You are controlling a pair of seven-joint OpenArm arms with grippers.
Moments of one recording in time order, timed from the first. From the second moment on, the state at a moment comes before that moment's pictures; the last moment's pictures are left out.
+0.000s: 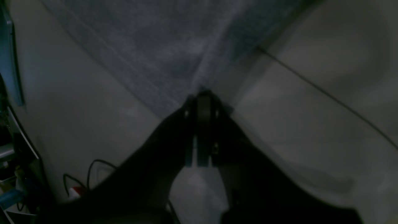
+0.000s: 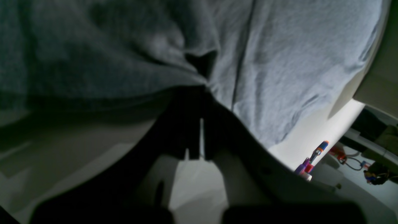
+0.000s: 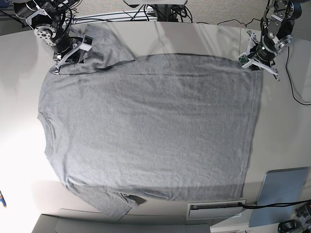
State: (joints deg) left arm 28.1 -34.9 3.7 96.2 23.5 -28.9 18.7; right arm -30.6 48.3 -20.0 103.2 -35.4 18.8 -23.4
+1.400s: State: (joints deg) left arm 49.8 -38.4 -9.0 111.5 7.9 -29.4 29.1; right arm -68.1 56.0 -7.4 122.0 -39.5 12.7 -37.0
